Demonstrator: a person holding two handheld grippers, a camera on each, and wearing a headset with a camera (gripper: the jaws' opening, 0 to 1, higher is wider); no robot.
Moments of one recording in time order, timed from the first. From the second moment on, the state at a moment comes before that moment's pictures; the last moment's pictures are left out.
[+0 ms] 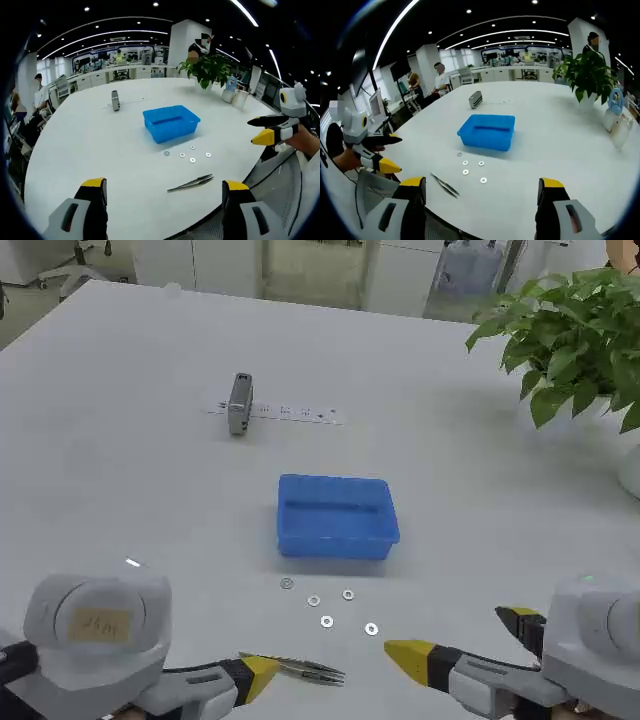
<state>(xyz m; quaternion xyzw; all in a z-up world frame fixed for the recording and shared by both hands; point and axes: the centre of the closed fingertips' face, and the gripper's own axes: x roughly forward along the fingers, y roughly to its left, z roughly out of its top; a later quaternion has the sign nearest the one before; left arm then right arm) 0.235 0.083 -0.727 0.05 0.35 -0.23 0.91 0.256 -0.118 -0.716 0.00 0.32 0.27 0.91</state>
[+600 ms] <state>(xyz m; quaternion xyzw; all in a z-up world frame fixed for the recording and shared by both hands) 0.235 0.085 -0.726 0.05 0.35 -0.22 0.91 0.255 -0.116 -0.718 -0.01 0.32 0.27 0.91</state>
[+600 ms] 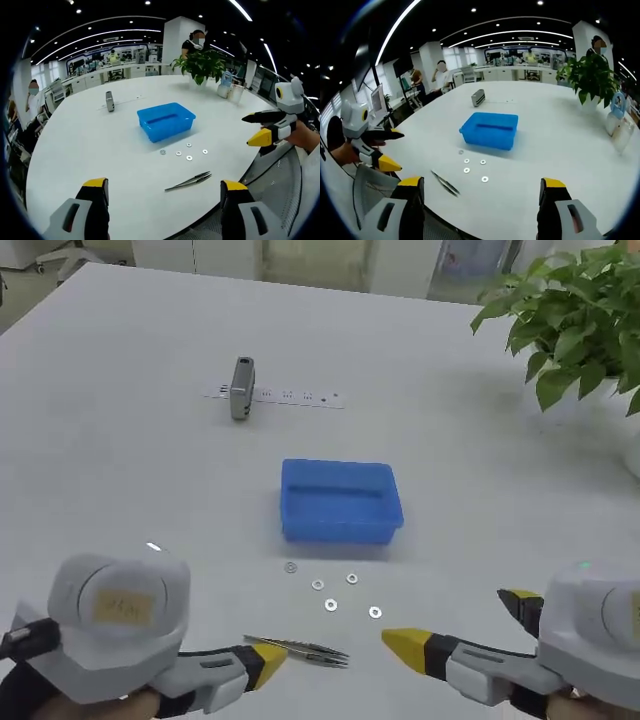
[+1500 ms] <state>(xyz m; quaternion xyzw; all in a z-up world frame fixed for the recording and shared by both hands) 0.242 0.079 -0.729 0.08 0.34 -0.25 0.91 0.257 -0.115 -0.723 -0.02 0.34 0.27 0.90</state>
